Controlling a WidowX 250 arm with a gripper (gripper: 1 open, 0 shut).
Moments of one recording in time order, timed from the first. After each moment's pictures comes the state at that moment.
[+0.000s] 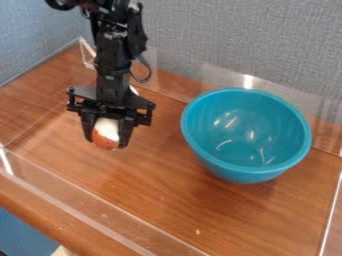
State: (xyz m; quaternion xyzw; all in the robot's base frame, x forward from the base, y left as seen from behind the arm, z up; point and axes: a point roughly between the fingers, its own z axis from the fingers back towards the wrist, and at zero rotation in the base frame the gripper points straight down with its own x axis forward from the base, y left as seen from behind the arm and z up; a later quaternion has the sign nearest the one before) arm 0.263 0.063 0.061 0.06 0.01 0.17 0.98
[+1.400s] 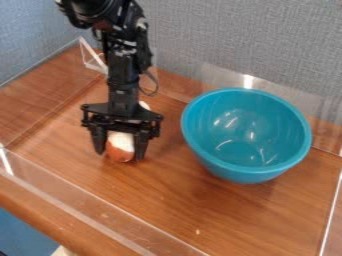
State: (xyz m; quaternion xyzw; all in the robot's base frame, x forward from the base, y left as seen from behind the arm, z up) arm 0.273 0.063 0.029 0.02 0.05 0.19 0.98
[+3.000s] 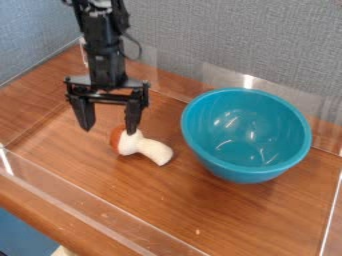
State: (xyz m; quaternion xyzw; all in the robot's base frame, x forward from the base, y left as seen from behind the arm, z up) arm 0.271 0.063 0.084 -0.03 0.02 0.16 0.99
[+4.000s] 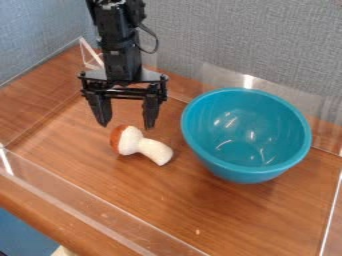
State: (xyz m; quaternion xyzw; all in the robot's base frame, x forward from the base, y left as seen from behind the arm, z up) arm 0.277 0.044 0.087 -0.04 -0.01 0.17 0.99
